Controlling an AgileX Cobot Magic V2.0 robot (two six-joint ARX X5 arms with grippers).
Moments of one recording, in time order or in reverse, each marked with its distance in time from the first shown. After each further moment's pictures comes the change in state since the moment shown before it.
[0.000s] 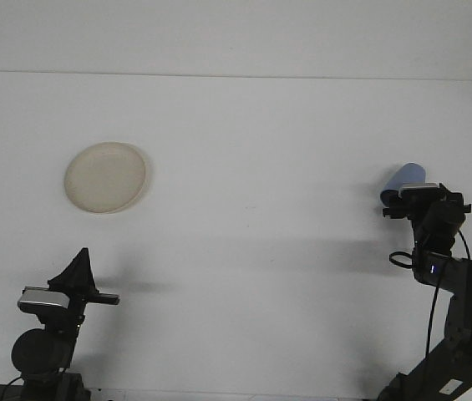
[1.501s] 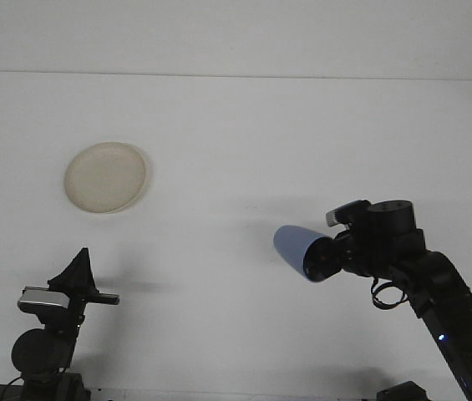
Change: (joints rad) left arm 0.000 0.000 0.000 0.000 0.000 0.000; right arm 0.624 -0.660 0.368 -1.659 -0.437 0.395
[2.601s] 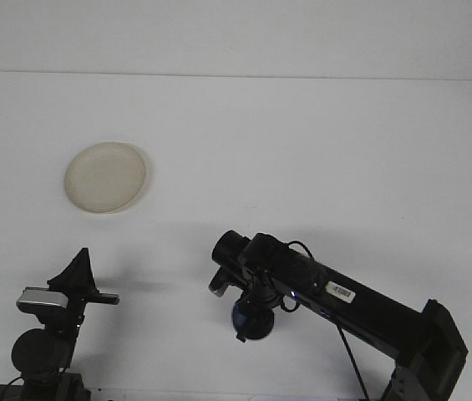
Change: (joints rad) left arm 0.000 0.000 0.000 0.000 0.000 -0.027; right arm 0.584 0.615 0.301 -0.401 0.413 -0.140
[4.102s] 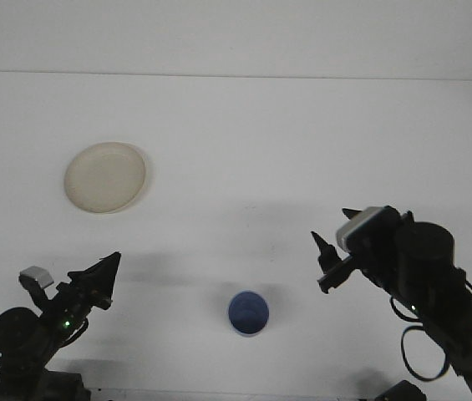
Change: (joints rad) left arm 0.000 0.271 0.372 -0.304 0.465 -0.583; right arm -0.434 -0.878 -0.237 0.534 -0.002 -0.045
